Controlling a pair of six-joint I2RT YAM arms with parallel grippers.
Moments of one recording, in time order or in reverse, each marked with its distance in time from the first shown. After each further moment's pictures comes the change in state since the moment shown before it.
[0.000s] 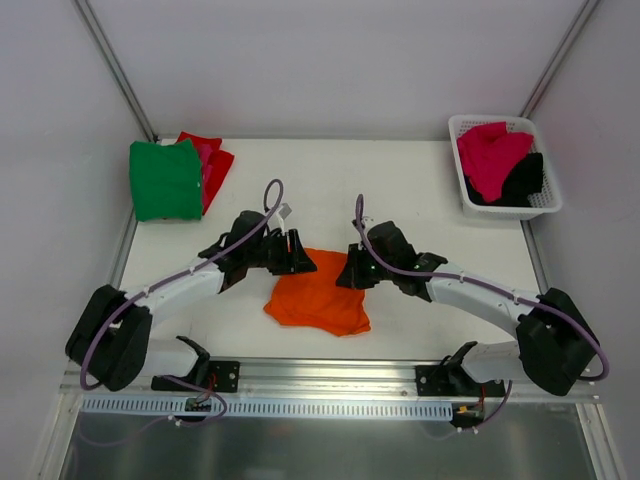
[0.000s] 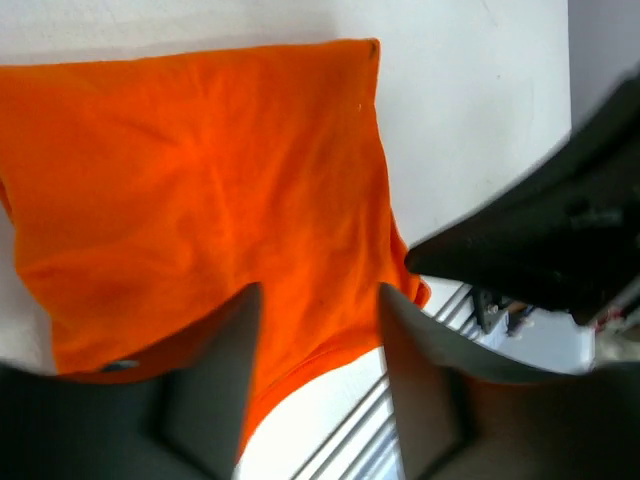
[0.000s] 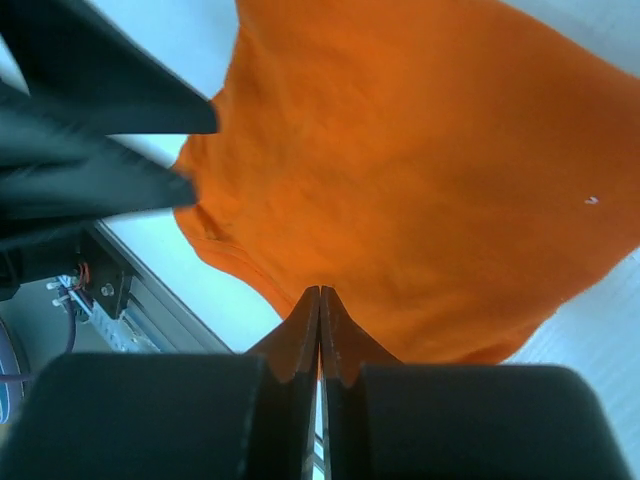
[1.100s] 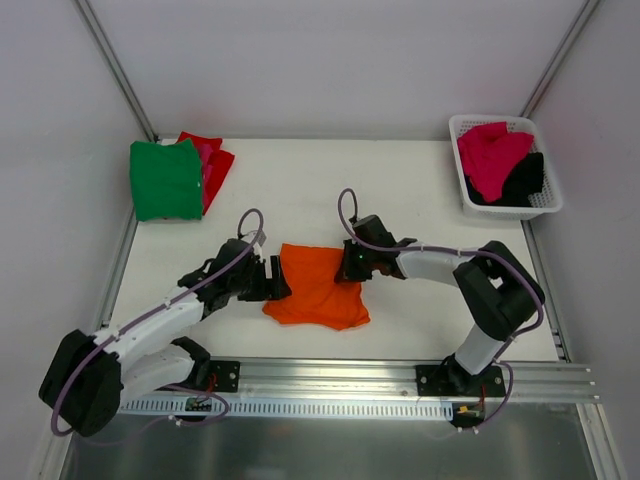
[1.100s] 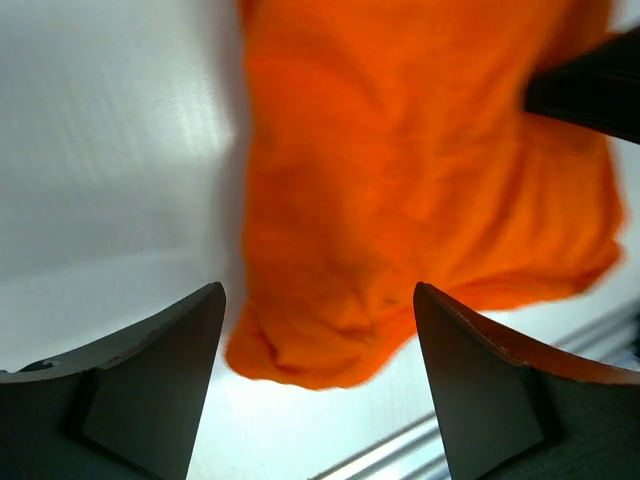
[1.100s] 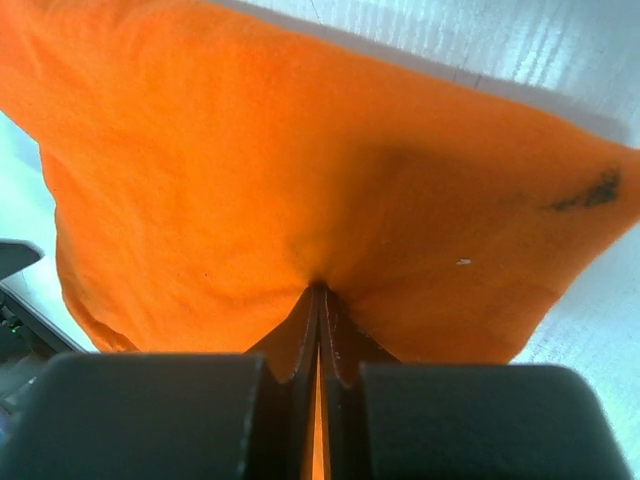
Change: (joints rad) left arm -0.018 -0.370 -0.212 -0.286 -0.280 0.048; right arm -0.092 0.383 0.114 0.044 0.014 0.091
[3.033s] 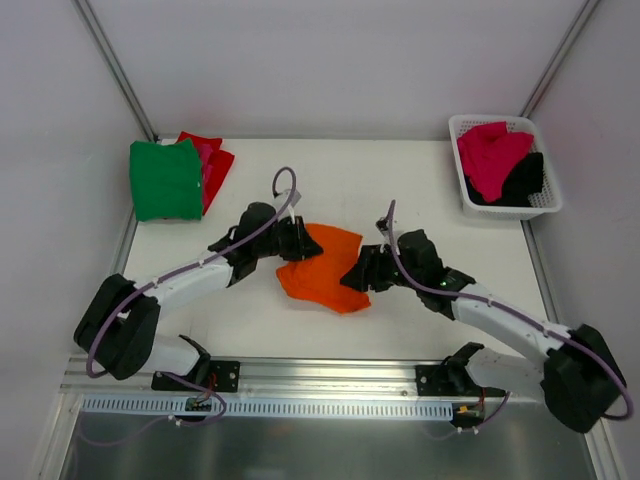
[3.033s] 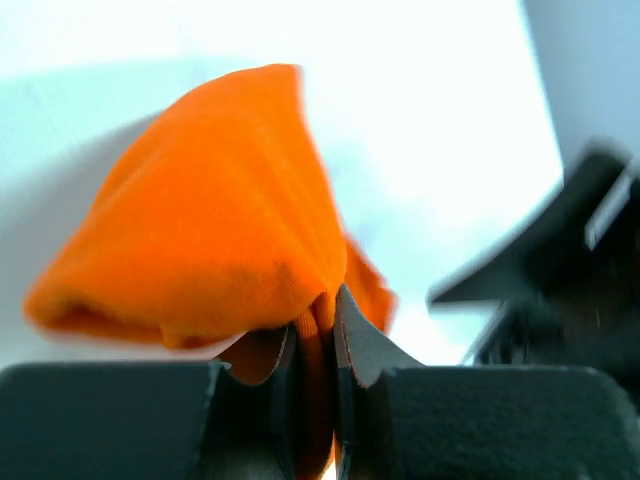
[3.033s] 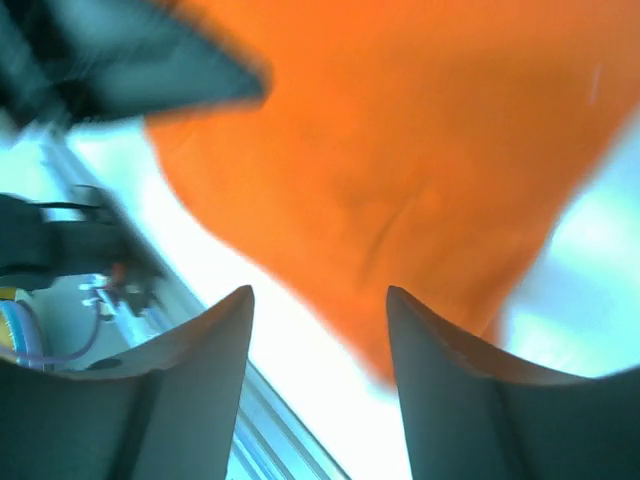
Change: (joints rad) left arm -0.033 0.417 0.210 0.473 0.214 -0.024; right arm -0.004 -0.547 -0.300 0.086 -0.091 -0.089
